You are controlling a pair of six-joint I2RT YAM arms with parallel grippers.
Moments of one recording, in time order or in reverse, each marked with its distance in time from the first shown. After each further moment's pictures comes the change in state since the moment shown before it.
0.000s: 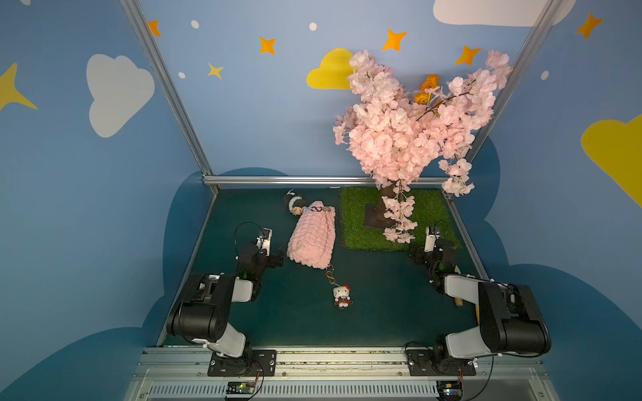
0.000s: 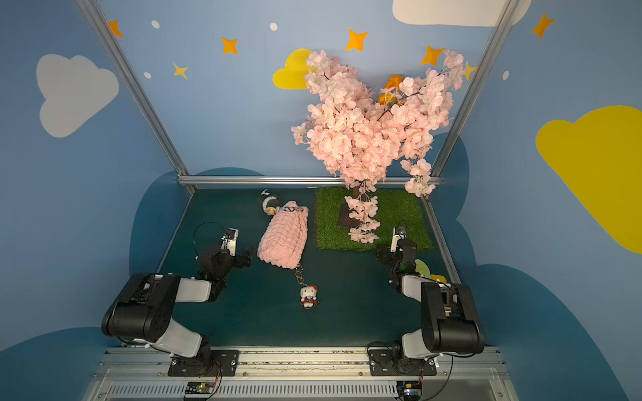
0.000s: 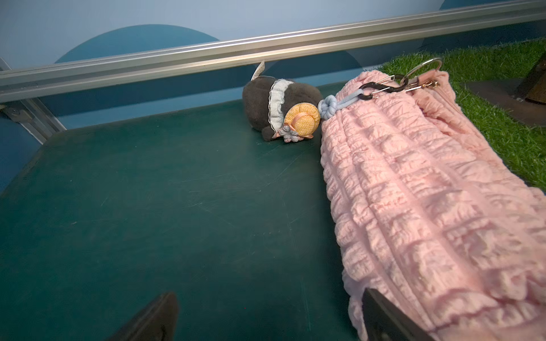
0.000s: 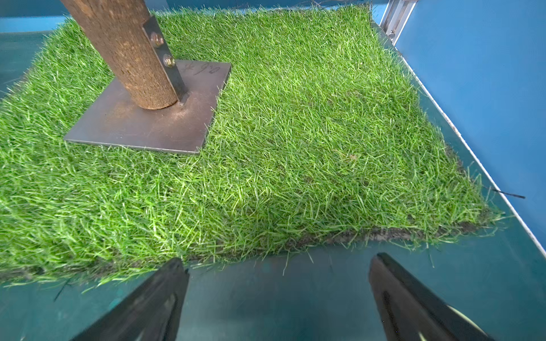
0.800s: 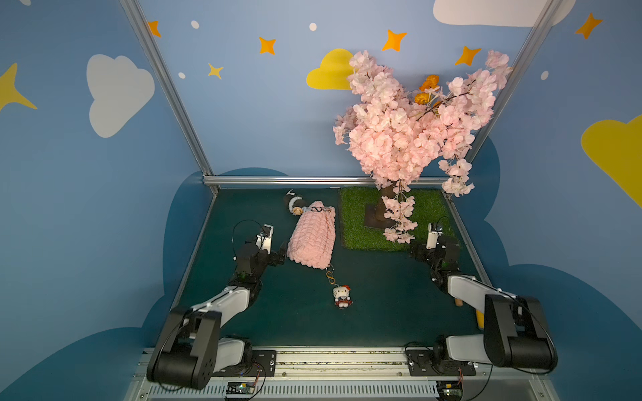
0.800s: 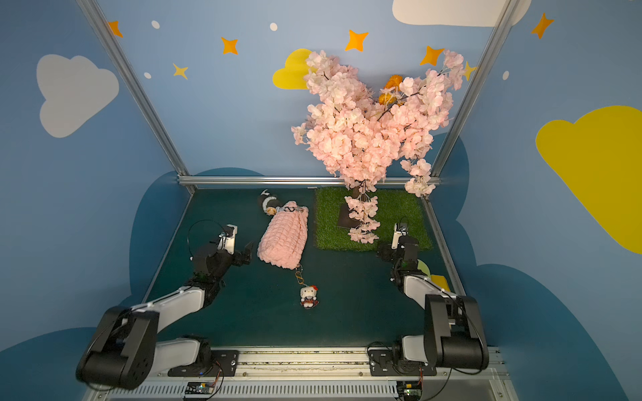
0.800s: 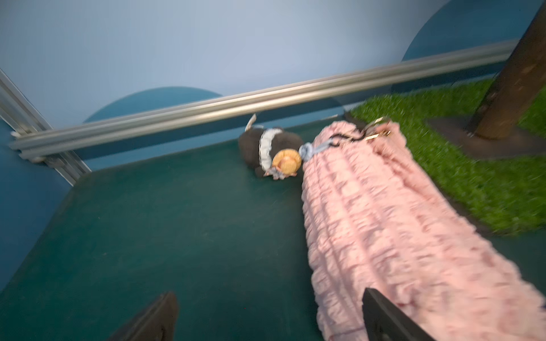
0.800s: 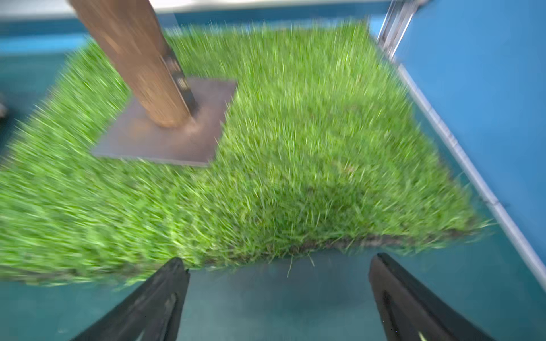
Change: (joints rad) left arm -0.069 -0.343 0.017 -0.261 -0.055 -0.003; right arm 0.015 -0.139 0.037 -0.136 -0.018 0.024
